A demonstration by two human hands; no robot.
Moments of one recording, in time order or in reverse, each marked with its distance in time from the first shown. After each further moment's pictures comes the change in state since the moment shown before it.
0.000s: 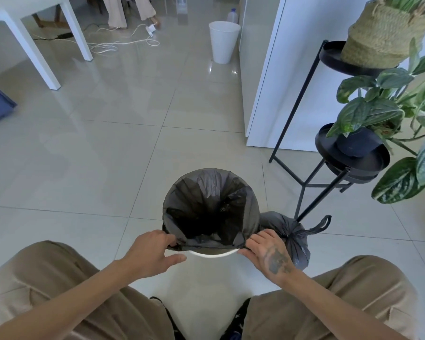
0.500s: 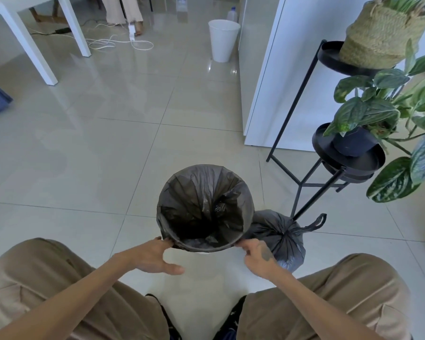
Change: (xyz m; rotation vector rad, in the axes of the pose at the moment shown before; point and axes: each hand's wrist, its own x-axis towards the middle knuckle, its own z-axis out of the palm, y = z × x) left_hand 0.008 0.000 0.004 -0.305 -0.566 -0.133; right_hand 0.011 -0.022 0.000 0.555 -0.633 0.707
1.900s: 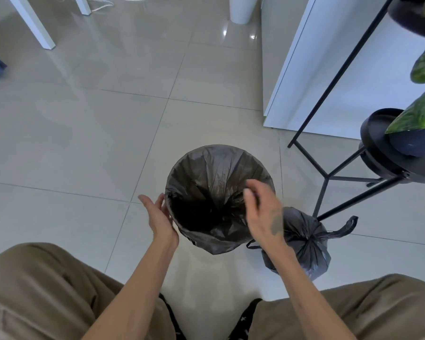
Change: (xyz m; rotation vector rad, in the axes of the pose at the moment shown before) left_hand 0.104 0.012 -0.017 -1.980 0.950 -0.207; right_hand 0.067 -0.074 -0.040 0.287 0.638 -0.272
